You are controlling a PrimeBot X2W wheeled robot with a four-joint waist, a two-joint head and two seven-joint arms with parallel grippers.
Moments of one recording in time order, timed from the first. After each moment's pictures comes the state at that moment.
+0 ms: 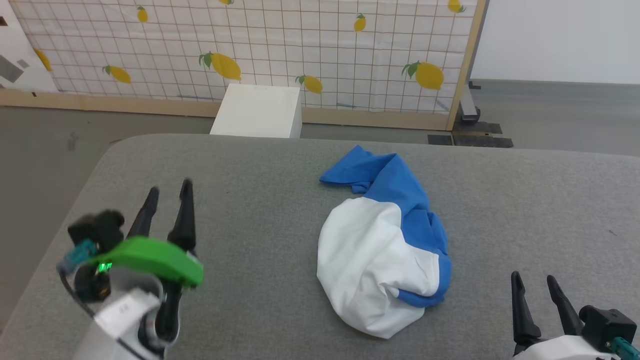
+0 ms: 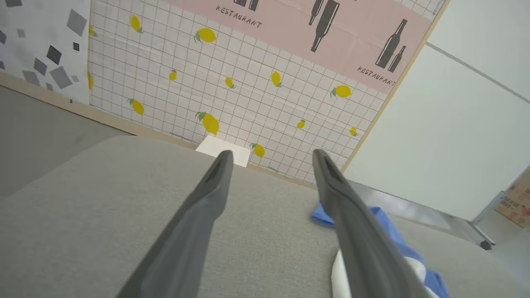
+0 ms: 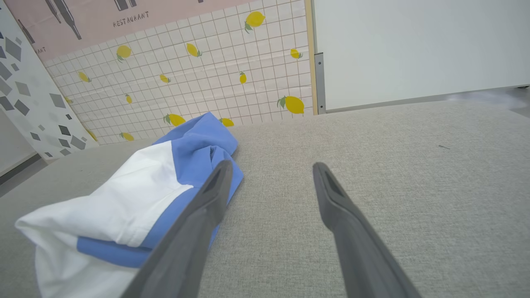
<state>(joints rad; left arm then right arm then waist) -0.27 0.27 -0.20 0.26 -0.71 0.02 -0.16 0.08 -0.05 -0.11 0.27 0.22 0.13 -0.26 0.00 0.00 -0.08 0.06</state>
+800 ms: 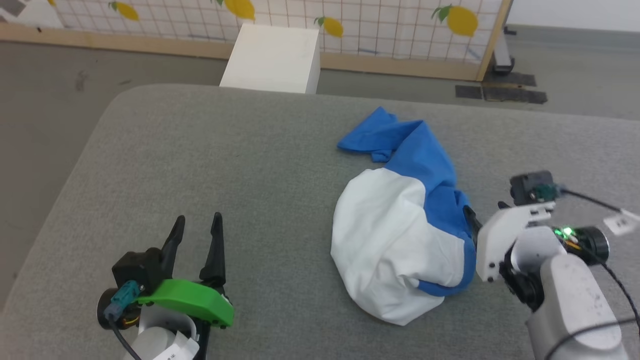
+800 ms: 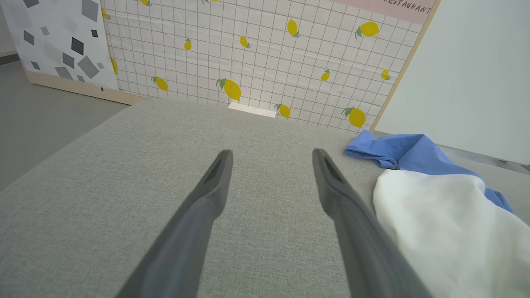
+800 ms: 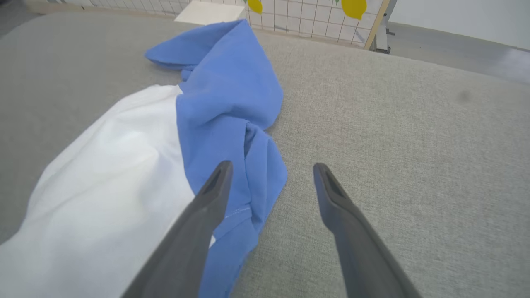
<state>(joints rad) -0.12 0.25 -0.28 0.17 -0.51 0.08 -0.25 -0.34 -0.05 -0.05 0.41 0.05 0.13 0.36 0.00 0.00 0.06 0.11</state>
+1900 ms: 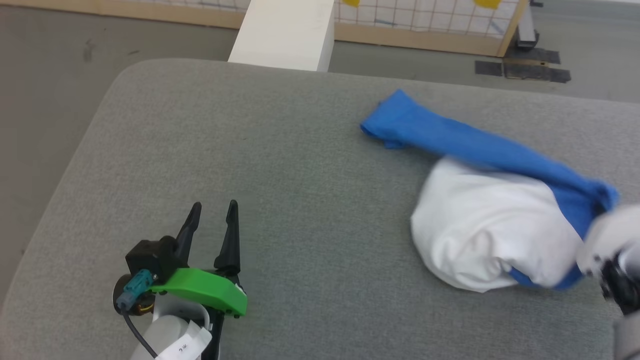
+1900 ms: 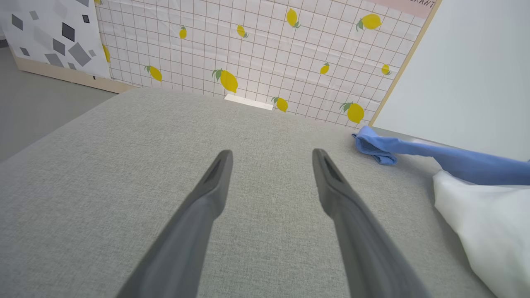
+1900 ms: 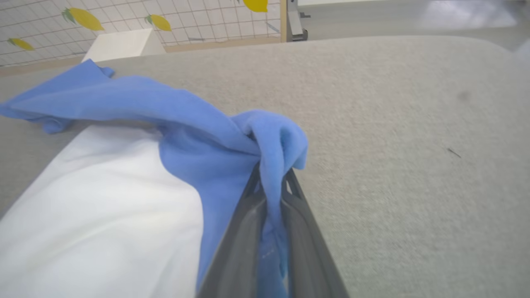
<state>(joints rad) -0.16 0.19 -0.27 0.19 -0.48 0.03 -0.25 -0.36 -0.11 -0.40 0.38 0.04 0.13 0.38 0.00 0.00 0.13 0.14</state>
